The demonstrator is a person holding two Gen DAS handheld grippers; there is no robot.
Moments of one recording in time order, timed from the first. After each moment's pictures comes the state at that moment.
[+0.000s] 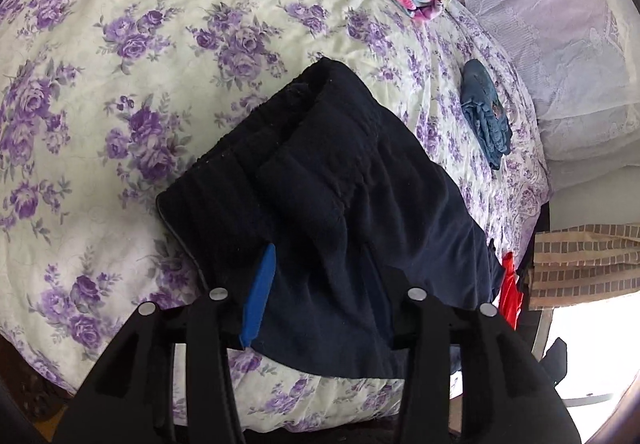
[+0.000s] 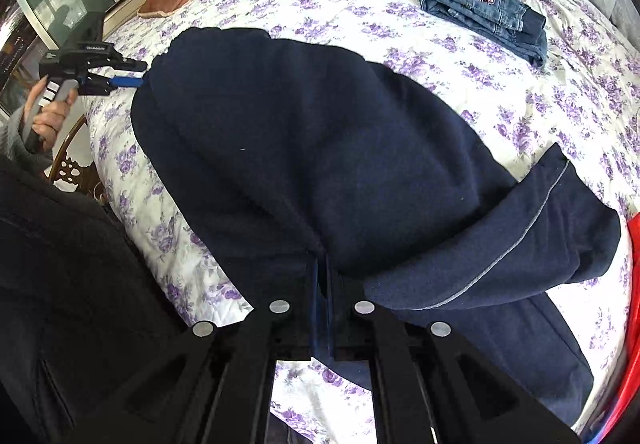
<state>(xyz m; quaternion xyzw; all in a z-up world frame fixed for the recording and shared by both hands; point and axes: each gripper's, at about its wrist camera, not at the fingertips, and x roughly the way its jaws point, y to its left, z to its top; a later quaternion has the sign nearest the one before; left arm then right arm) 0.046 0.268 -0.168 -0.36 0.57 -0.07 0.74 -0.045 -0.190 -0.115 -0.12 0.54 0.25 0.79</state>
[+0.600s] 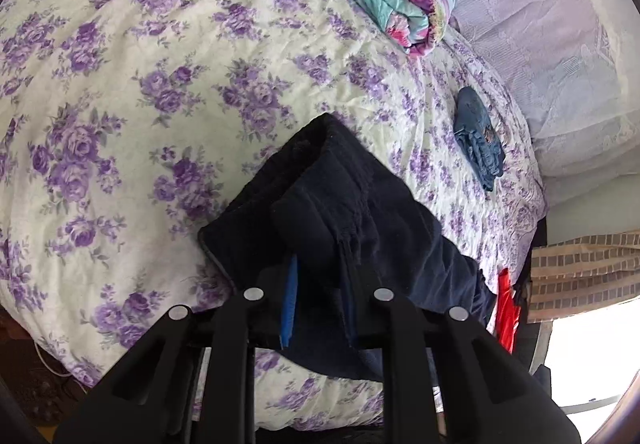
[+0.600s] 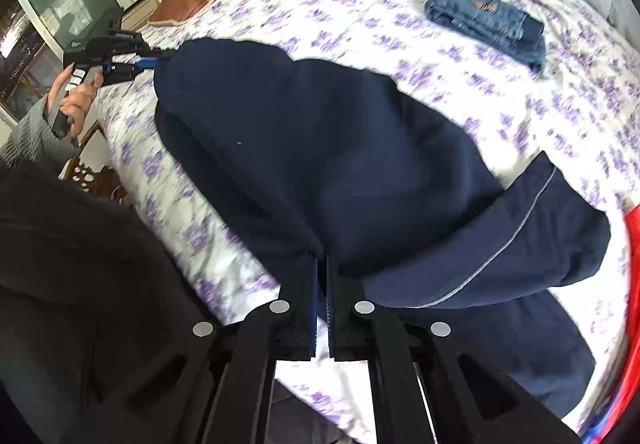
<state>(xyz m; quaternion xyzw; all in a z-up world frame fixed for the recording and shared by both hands) 0.035 0.296 -0.142 -0.35 0.55 -0.05 0.76 -0.068 -0.181 -0.102 -0.09 0.56 0.27 0.78</state>
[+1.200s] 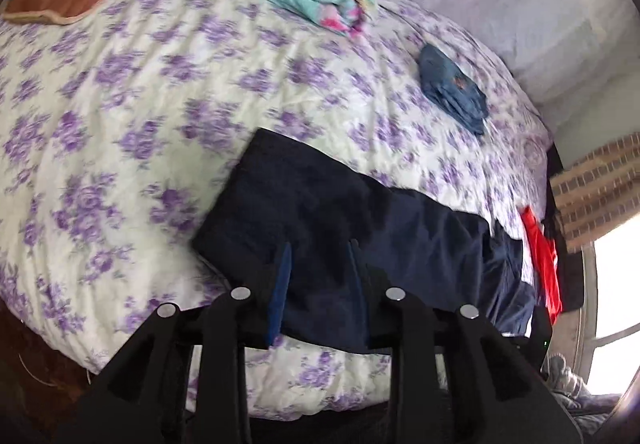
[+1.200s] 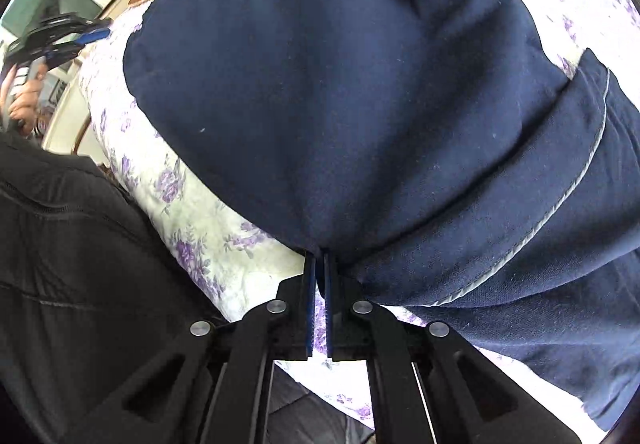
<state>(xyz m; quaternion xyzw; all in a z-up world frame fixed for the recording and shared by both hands) 0.021 0.244 -0.094 -0.19 0.54 -0.12 0.81 -0.077 -0.181 -0.189 -0.03 0.61 0.25 0.75</state>
